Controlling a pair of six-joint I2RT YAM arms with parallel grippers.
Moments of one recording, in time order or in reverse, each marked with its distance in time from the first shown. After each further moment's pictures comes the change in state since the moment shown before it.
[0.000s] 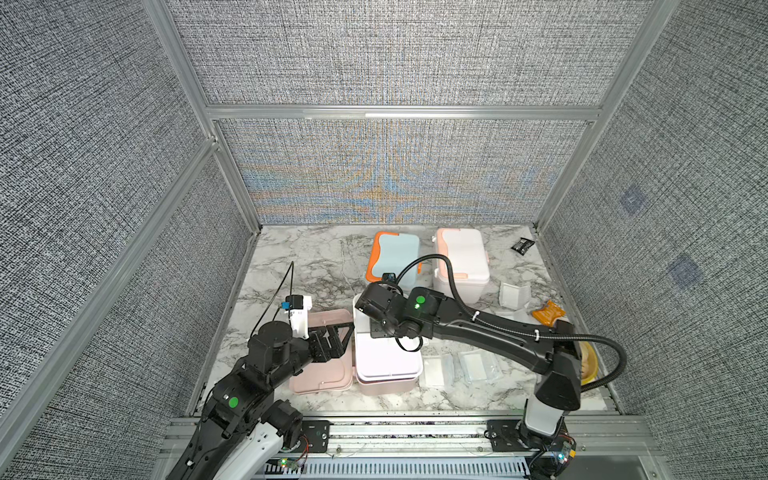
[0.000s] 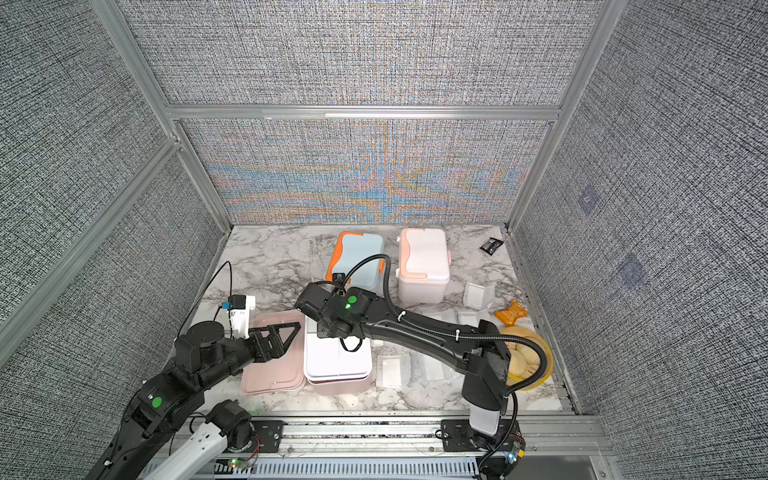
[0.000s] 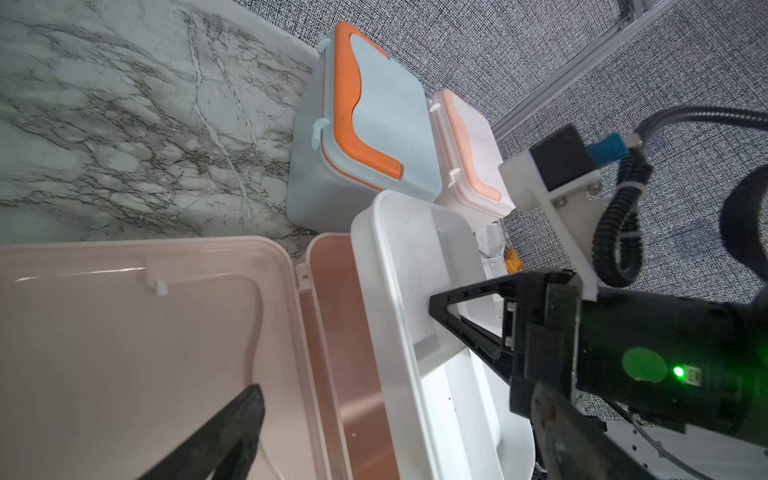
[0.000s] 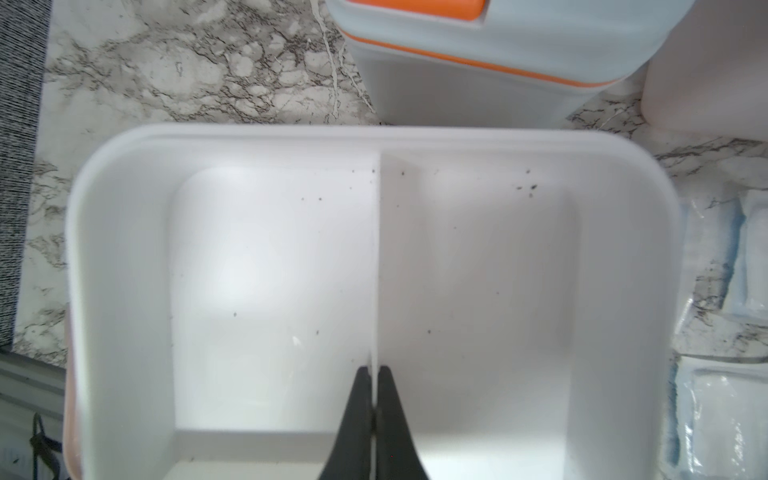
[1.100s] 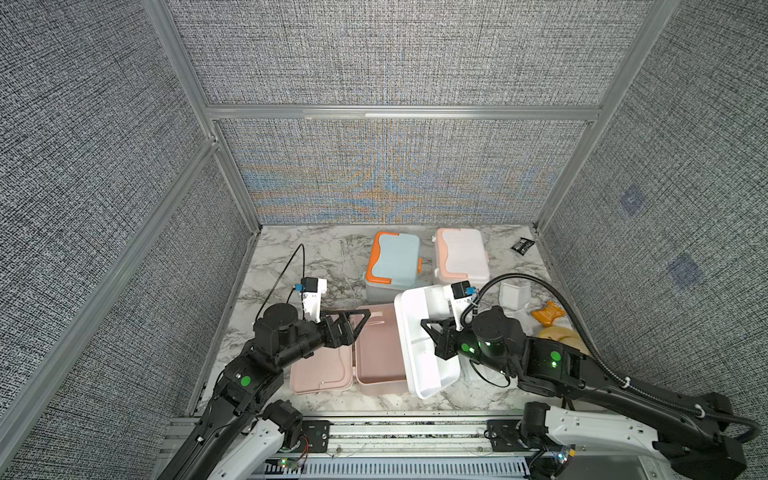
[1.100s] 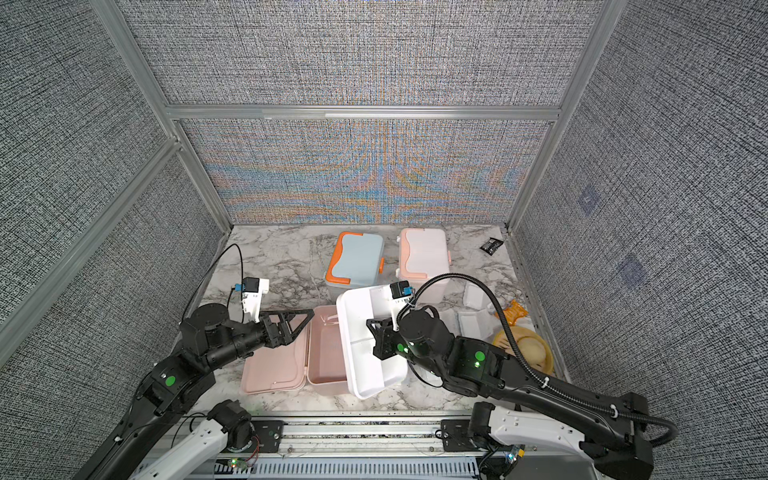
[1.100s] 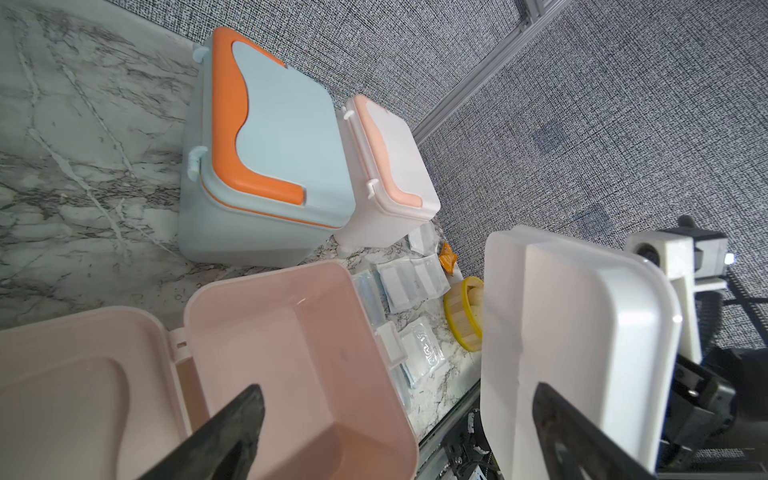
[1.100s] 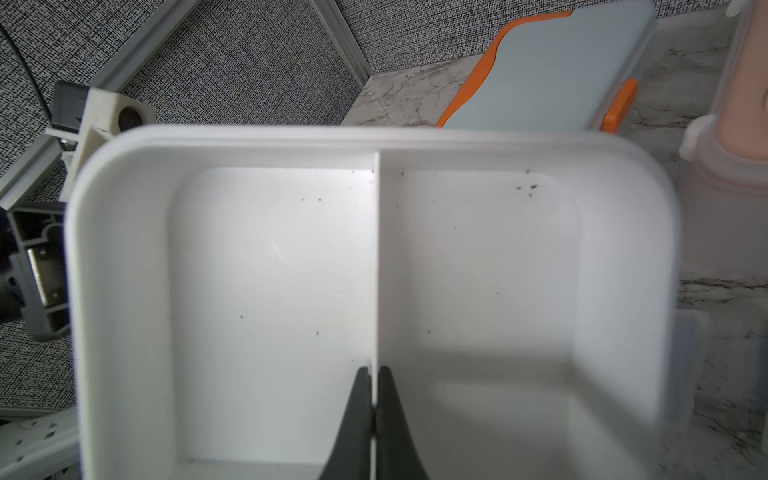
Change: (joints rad) left arm 0.000 0.155 0.050 0.215 0.174 -0.011; right arm 0.002 -0.863 -0.740 0.560 -0.058 -0.249
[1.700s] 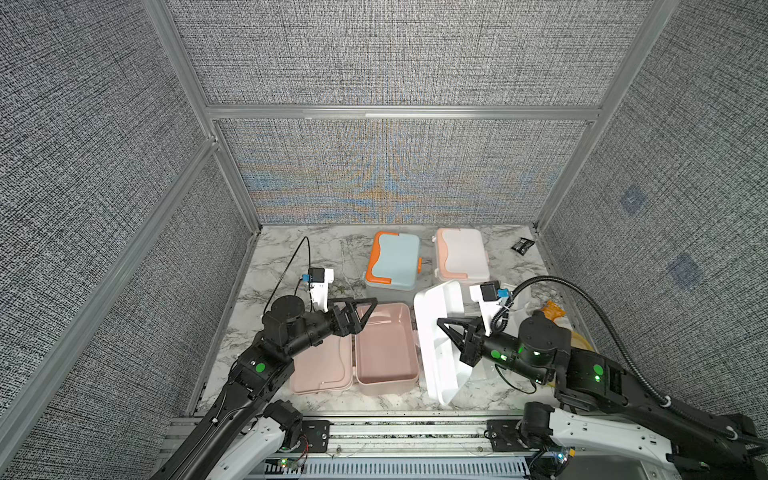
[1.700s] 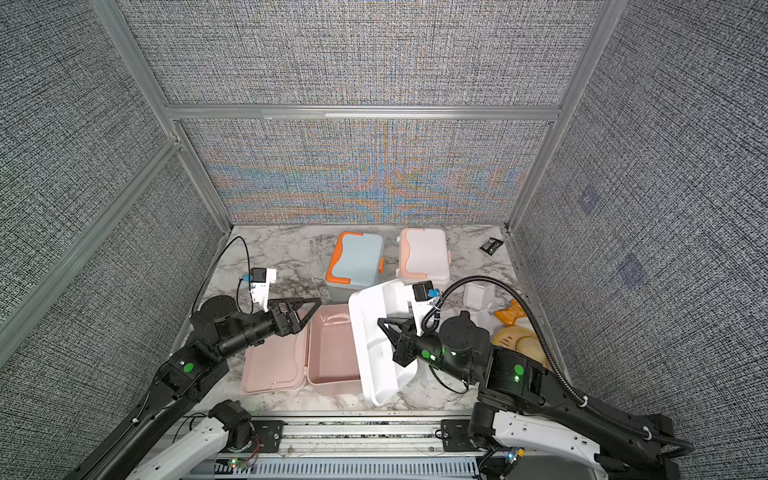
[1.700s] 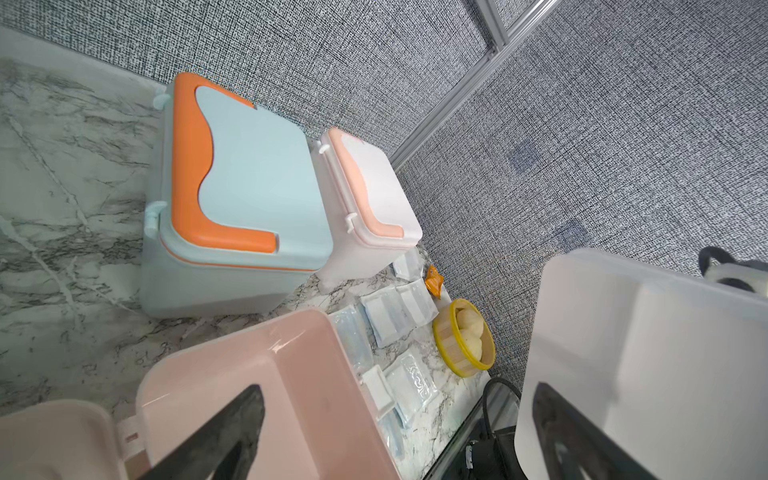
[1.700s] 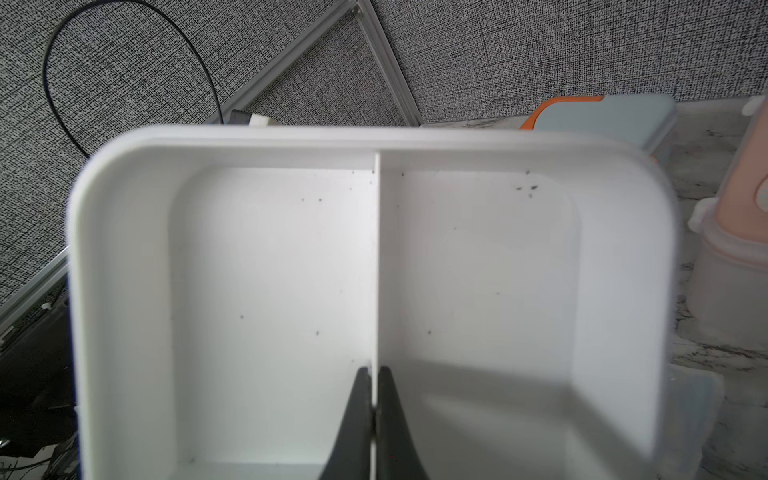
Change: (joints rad) left arm 0.000 0.093 -0.032 0.220 0.003 0.008; right arm 0.000 -0.172 0.002 0.009 -0.053 -0.099
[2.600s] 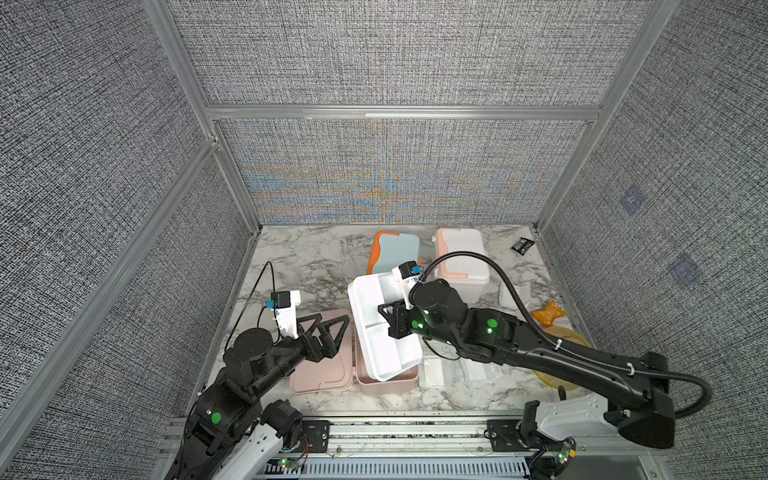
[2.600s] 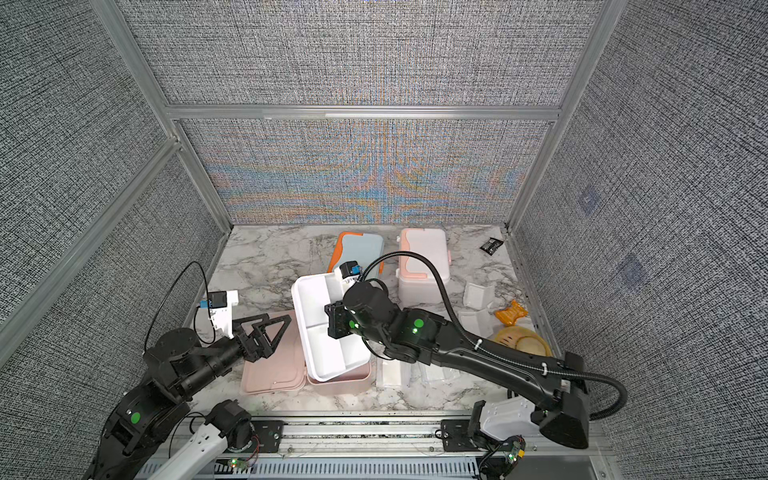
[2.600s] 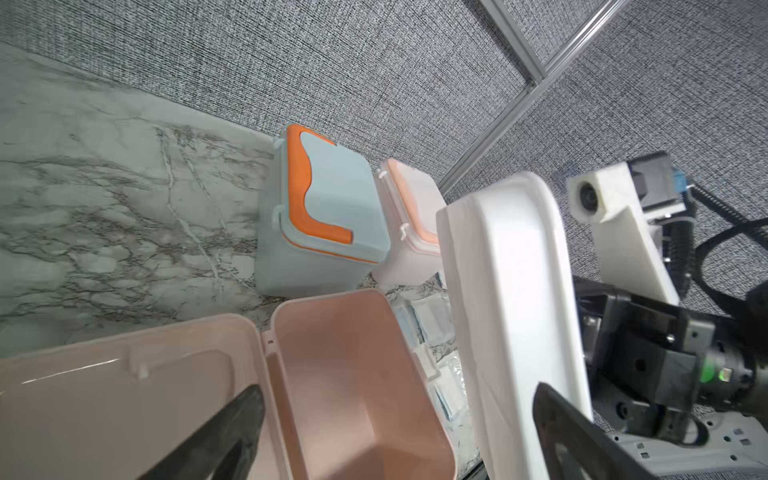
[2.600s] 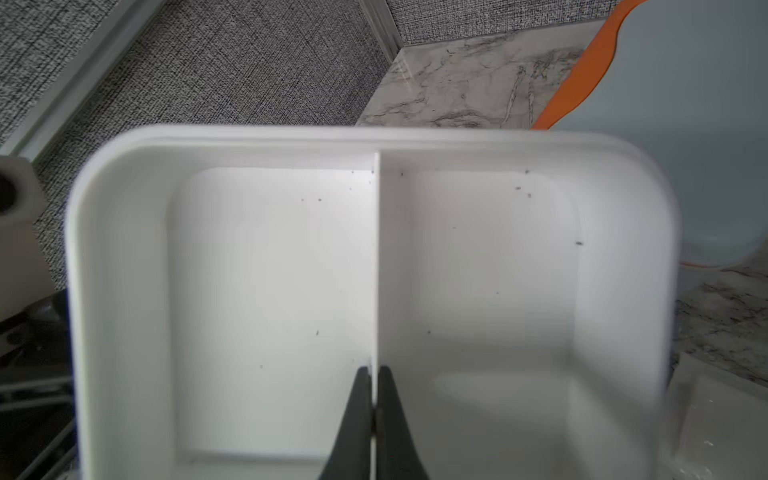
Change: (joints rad) left arm 0.000 -0.317 0.047 -0.386 -0.203 0.071; right arm -0.018 0.671 0.398 -0.021 -0.020 0.123
